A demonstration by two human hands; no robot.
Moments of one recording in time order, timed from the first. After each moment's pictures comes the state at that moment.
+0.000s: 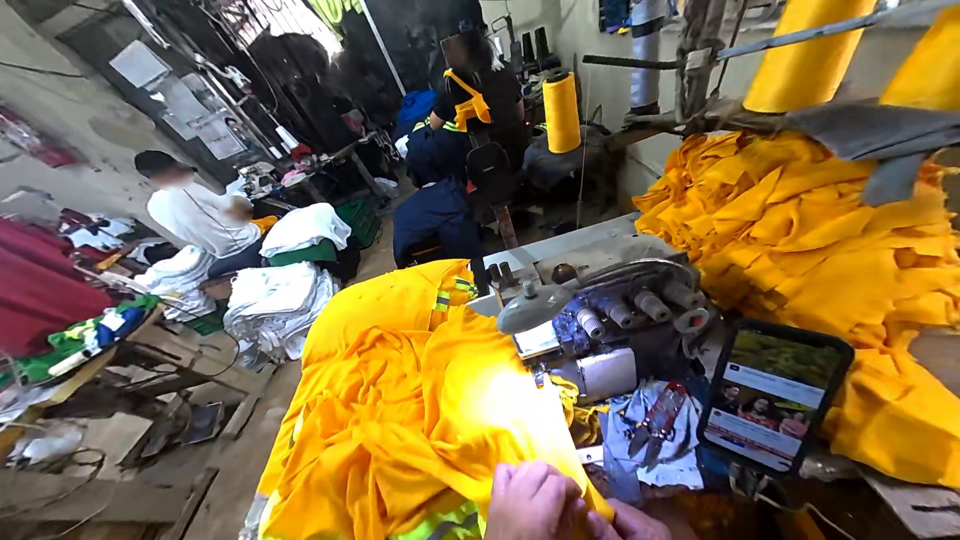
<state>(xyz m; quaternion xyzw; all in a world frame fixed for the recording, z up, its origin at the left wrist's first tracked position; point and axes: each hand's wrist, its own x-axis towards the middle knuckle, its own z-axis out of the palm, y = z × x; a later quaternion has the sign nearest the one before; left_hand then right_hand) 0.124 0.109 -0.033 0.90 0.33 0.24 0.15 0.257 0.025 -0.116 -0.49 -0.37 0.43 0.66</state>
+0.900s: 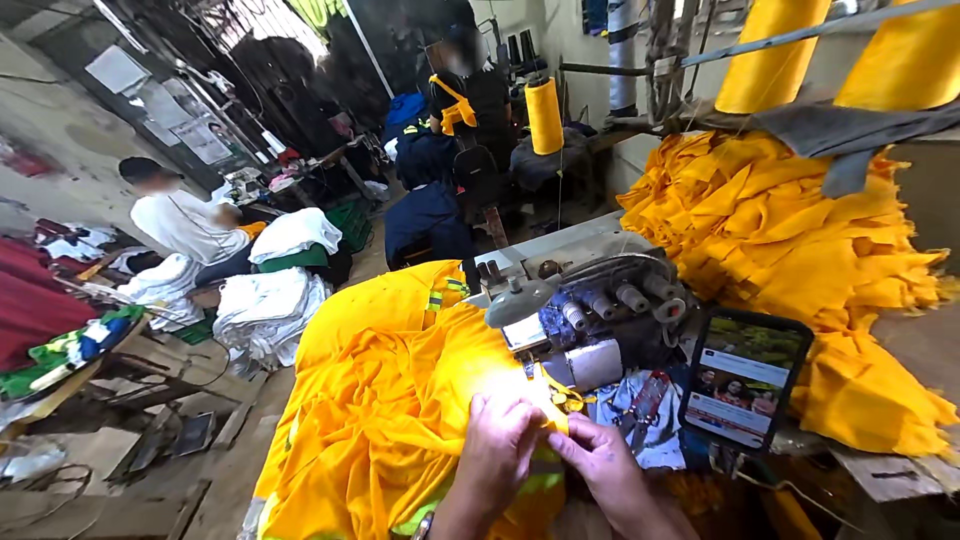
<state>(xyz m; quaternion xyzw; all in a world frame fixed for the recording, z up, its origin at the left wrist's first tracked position) 0.124 0.178 -0.037 0.91 0.27 0.29 0.09 0.277 0.093 -0.094 -0.46 -0.40 0.43 0.67</state>
